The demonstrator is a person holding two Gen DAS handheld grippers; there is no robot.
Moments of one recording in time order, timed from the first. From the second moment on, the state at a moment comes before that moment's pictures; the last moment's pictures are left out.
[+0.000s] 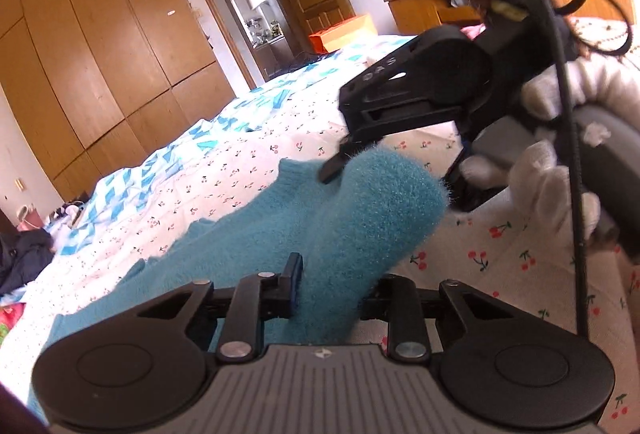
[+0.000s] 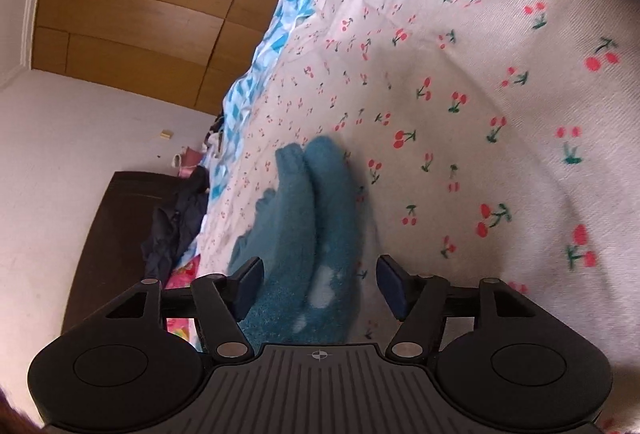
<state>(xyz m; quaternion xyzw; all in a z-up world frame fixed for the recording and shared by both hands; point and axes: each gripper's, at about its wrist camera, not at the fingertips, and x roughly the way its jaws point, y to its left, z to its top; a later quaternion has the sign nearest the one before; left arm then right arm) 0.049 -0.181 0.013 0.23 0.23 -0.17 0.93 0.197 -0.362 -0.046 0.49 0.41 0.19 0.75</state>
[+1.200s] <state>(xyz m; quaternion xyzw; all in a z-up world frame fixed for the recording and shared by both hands) 0.125 -0.080 0.028 0.16 0.25 -0.03 0.95 0.212 -0.356 -0.064 0.49 0.44 0.22 0.72</state>
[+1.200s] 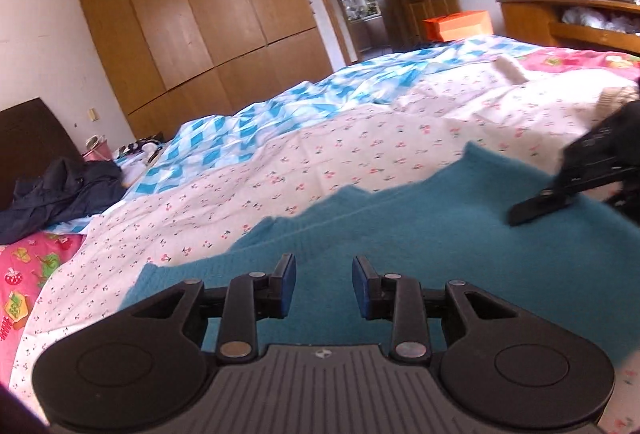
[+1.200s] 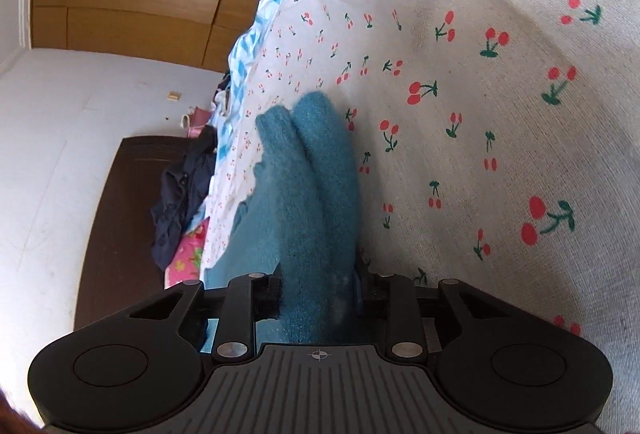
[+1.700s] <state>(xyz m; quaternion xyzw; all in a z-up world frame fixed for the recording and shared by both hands) 0.158 -0.025 -0.014 0.08 0.27 -0.06 0.96 0.171 -0.266 0.016 0.64 0.38 0.20 0.64</state>
